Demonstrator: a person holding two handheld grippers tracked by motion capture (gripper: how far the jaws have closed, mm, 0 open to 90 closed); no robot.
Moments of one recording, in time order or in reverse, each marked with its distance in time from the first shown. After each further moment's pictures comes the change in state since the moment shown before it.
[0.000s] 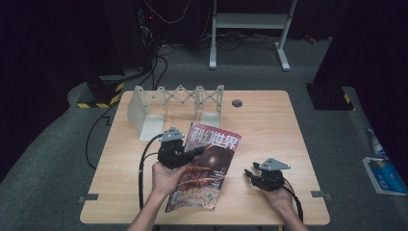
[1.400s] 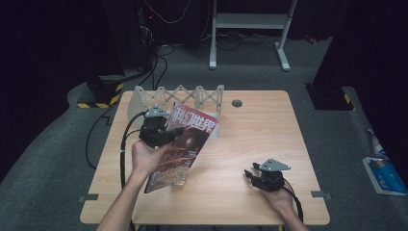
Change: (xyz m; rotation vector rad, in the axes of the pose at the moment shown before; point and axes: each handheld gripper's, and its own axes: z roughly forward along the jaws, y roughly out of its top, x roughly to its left) left arm 0.038 0.048 -0.034 0.104 0.198 0.044; right arm 0.001 -0.001 -0.001 -0.003 0.006 -0.006
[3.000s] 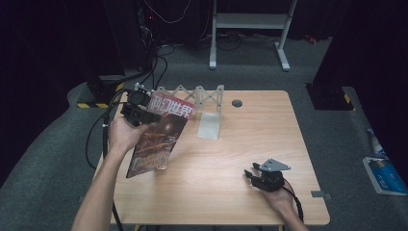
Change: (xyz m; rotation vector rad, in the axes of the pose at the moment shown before) left arm 0.061 0.043 -0.017 0.273 0.151 -0.068; right arm 0.000 0.000 0.000 -0.001 0.004 -0.002
